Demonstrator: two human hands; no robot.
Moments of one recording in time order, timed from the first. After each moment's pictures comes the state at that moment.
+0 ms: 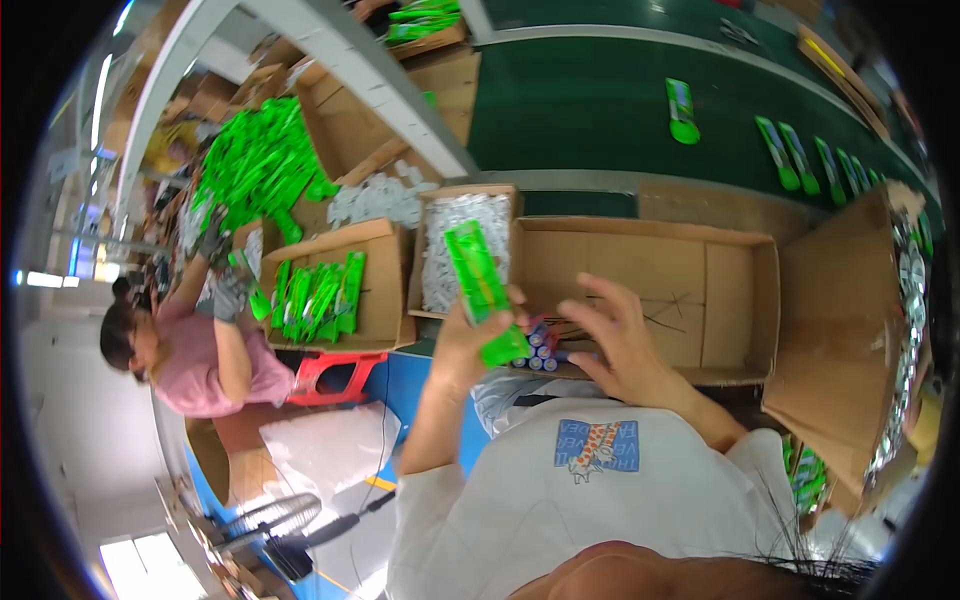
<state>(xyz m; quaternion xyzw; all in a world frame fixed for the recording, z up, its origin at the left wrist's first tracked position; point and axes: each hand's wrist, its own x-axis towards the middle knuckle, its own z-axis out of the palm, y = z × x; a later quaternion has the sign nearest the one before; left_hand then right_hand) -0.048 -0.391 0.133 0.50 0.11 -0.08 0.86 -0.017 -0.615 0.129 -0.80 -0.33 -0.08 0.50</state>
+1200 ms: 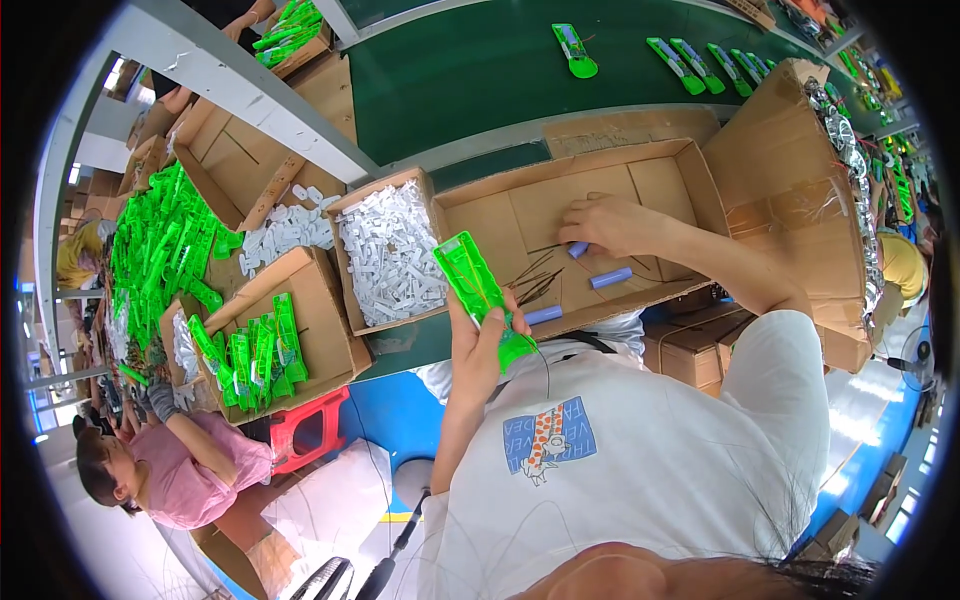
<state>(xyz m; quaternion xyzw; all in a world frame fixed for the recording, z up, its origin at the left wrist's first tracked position) -0.070 -0.427 0.096 0.50 0.04 -0.11 0.86 0.063 -0.679 0.074 -0.85 -0.51 0.09 0.14</state>
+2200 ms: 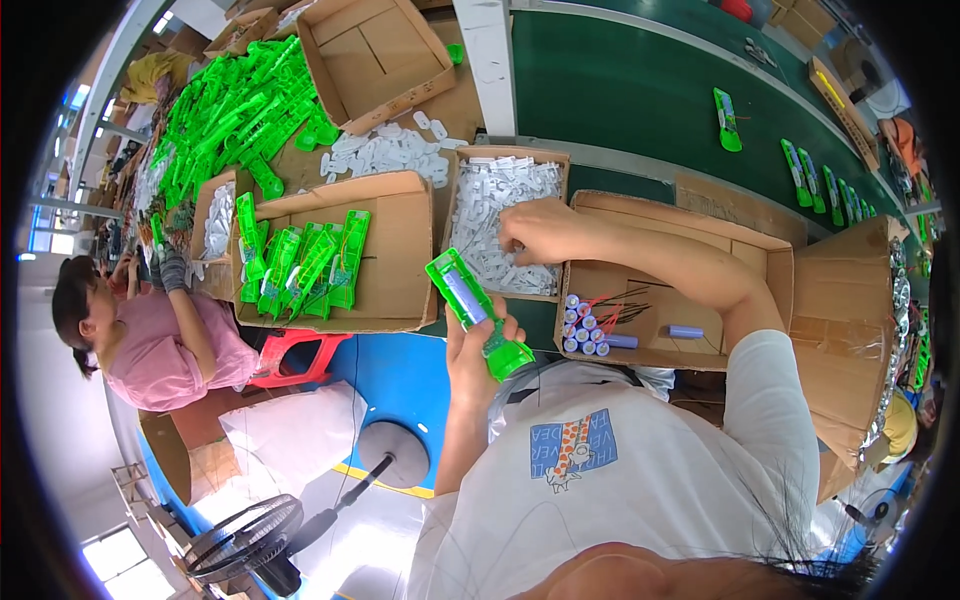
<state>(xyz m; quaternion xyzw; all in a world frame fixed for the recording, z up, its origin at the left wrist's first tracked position) -0.103 -0.346 0.081 0.34 0.18 0.09 0.92 0.109 -0.439 0.070 -0.78 -0.56 0.23 0.15</state>
